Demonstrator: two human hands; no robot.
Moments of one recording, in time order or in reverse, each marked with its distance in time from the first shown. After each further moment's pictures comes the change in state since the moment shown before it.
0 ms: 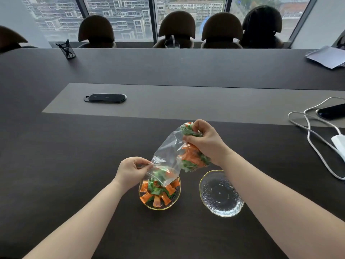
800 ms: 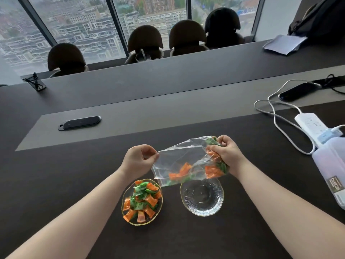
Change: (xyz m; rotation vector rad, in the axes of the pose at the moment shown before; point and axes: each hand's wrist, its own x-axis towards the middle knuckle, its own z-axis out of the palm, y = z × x) left_hand 0.023 0.120 0.049 0.139 -0.103 0.291; right_hand -0.052 0.060 -0.127 0.360 0.329 0.274
